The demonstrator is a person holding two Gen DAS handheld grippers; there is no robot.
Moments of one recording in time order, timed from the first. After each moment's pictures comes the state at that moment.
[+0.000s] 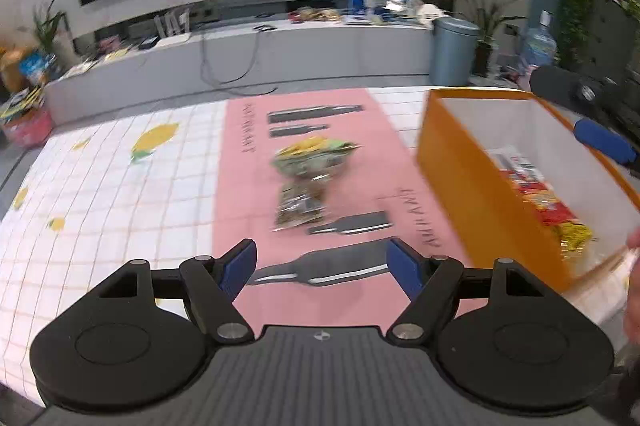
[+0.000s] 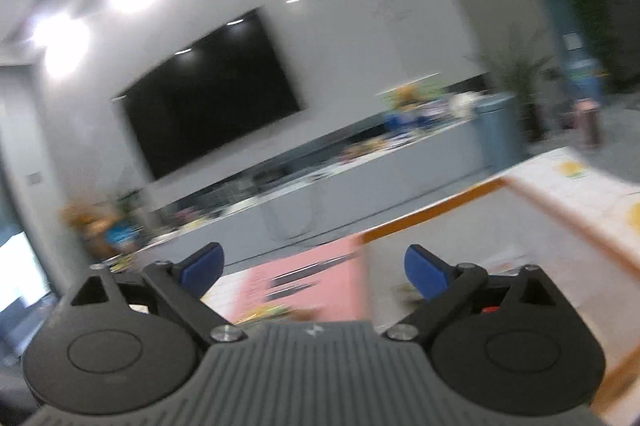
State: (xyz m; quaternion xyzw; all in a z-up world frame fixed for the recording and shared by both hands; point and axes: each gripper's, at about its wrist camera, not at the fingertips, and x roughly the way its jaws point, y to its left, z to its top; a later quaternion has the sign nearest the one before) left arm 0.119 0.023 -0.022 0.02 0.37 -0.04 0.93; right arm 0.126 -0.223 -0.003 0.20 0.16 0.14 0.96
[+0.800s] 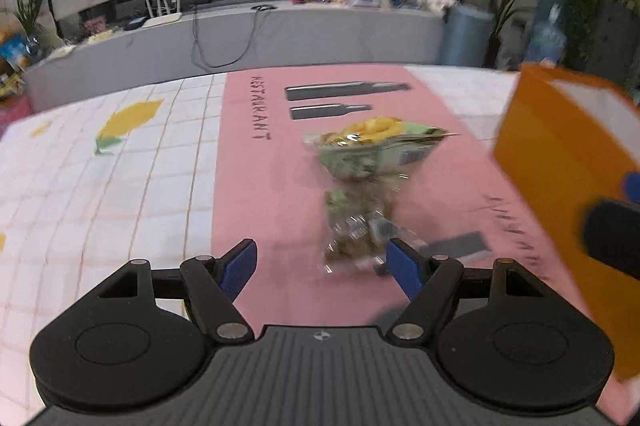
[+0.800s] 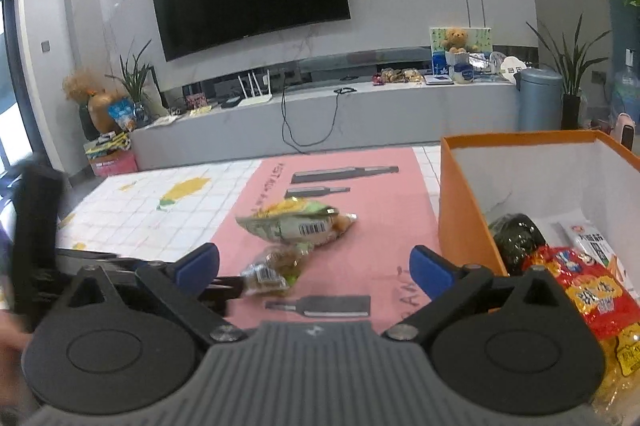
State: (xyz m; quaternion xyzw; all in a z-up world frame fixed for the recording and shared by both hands) left arm 0.228 0.061 -0.102 0.03 0.38 -0.05 0.92; right arm 0.178 -0.141 -0.052 0.07 0.26 0.14 0.95
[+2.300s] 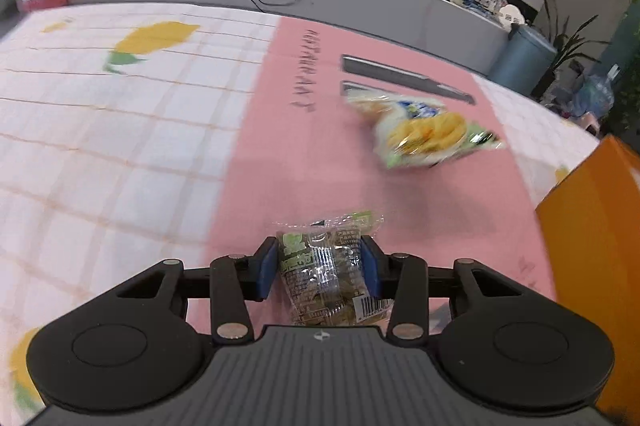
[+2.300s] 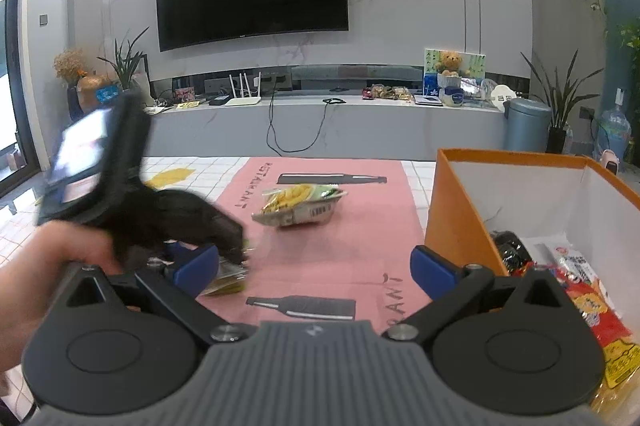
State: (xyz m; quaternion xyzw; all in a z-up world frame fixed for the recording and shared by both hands) left arm 0.259 0.093 -0.116 -0.12 0.44 0.01 0.89; right arm 0.174 -0.121 -0.061 0.02 0.24 0.11 0.96
